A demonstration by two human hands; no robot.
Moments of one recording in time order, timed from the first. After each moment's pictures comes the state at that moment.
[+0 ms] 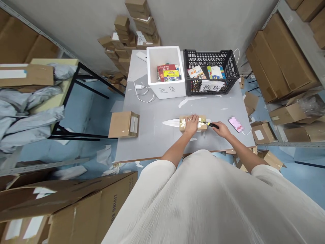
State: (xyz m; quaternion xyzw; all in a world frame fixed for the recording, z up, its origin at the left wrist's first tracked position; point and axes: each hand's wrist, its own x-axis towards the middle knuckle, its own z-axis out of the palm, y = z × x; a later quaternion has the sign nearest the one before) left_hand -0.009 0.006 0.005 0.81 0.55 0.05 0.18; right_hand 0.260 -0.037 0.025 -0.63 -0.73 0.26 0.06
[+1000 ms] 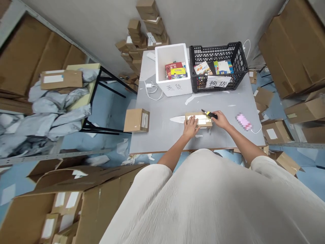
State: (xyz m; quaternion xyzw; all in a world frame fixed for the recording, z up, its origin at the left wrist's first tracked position) left_hand -0.057 -0.037 0.006 0.81 0.56 0.03 0.17; right_hand 0.225 0.017 0.002 -0.60 -0.73 0.29 0.18
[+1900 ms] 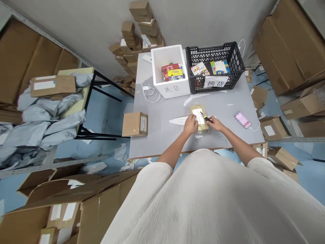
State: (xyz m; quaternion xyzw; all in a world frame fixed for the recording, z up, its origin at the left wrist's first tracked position) left_hand -0.059 -0.001 -0.007 0.79 0.57 0.10 0.22; right_hand 0.190 -0.010 -0.003 -0.63 -0.60 0.47 0.15
